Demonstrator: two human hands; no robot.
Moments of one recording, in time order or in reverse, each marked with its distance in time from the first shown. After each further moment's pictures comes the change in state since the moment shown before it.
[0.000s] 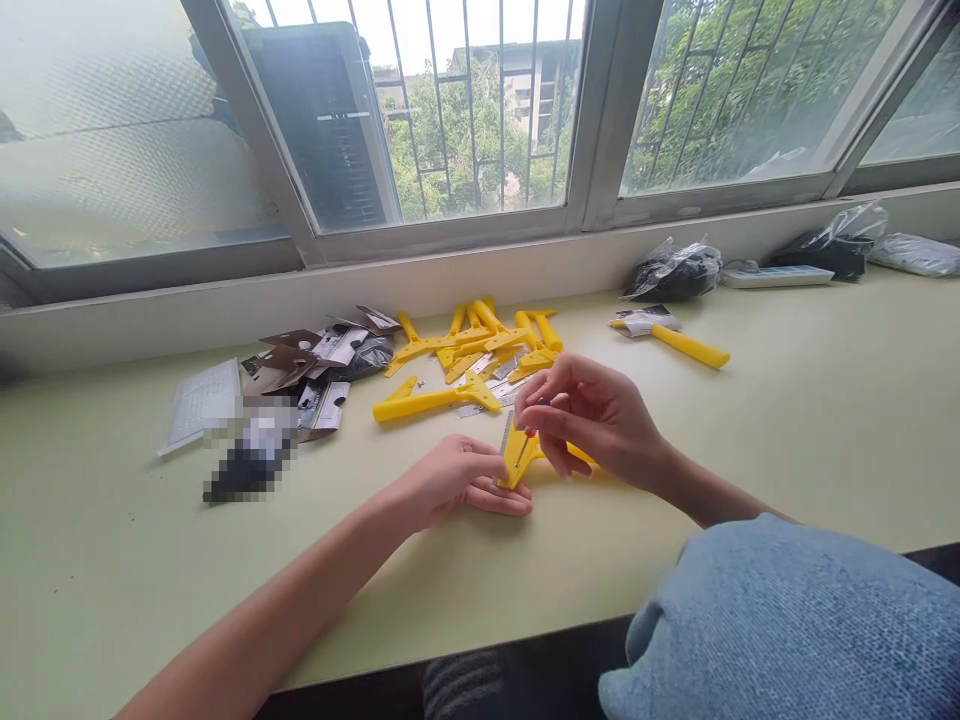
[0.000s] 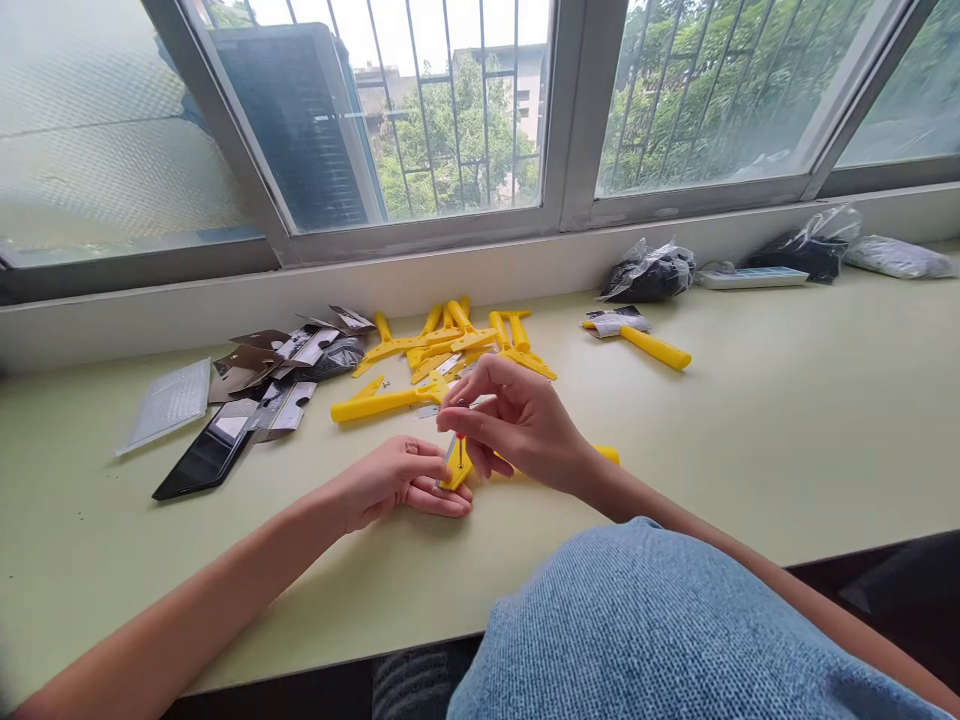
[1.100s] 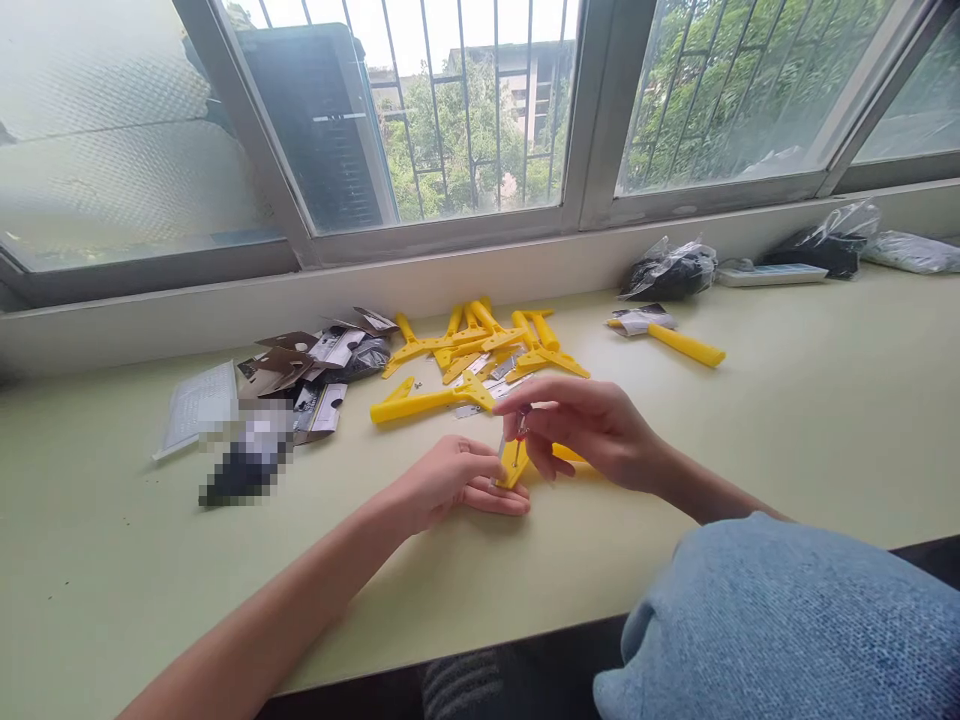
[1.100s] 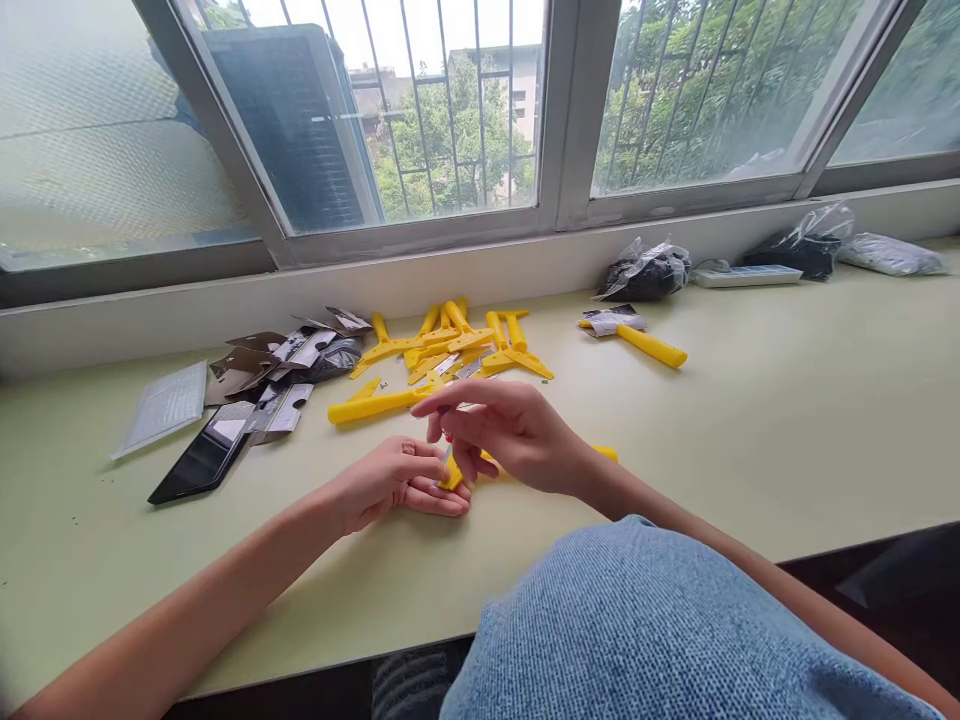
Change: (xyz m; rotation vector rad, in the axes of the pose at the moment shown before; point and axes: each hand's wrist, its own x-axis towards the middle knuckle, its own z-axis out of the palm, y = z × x) left_hand 0.001 -0.002 -0.001 -0.013 -0.014 0.023; right_hand 0.000 -0.002 -0.002 0.002 -0.184 -0.044
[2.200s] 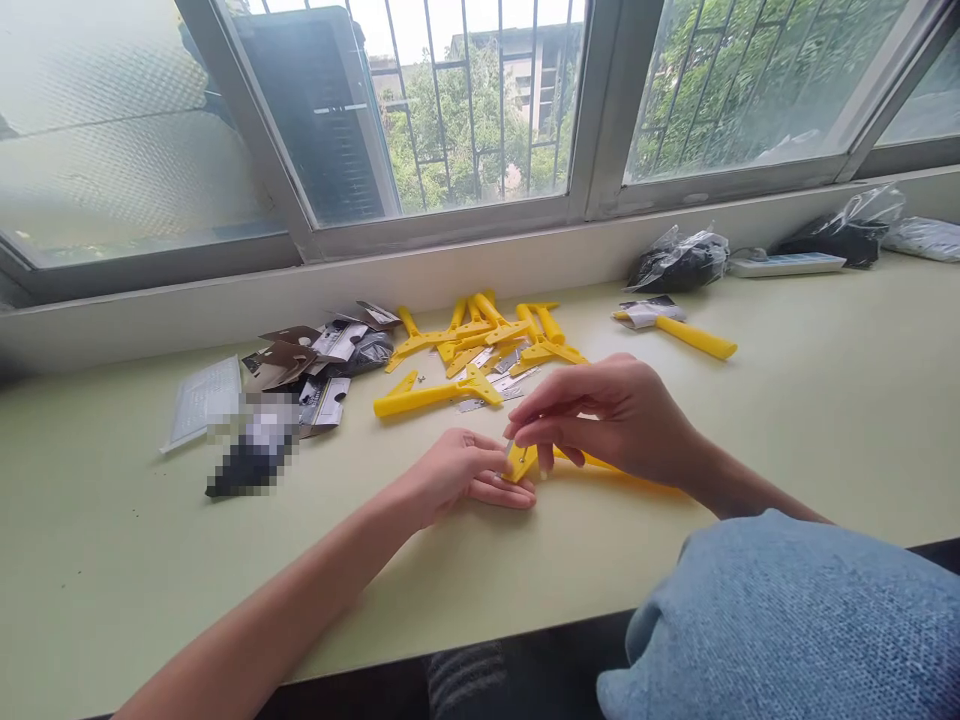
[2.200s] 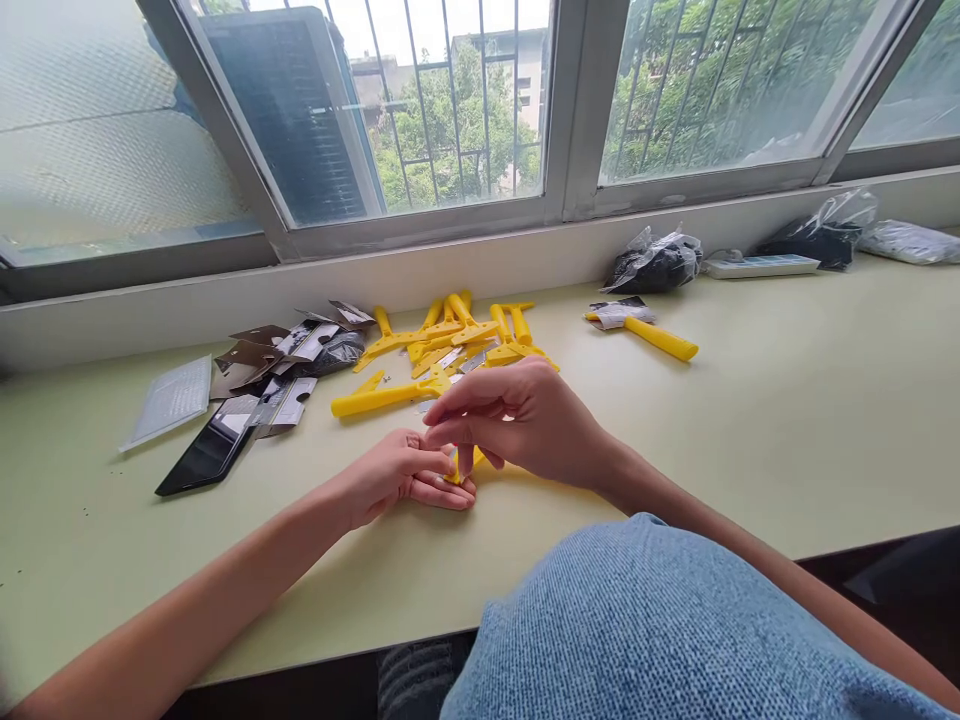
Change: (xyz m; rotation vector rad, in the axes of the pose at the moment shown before) left_hand 0.003 -0.002 0.003 -0.002 0.008 0.027; right_hand 0.005 -0.024 0.003 -0.320 0.089 -0.015
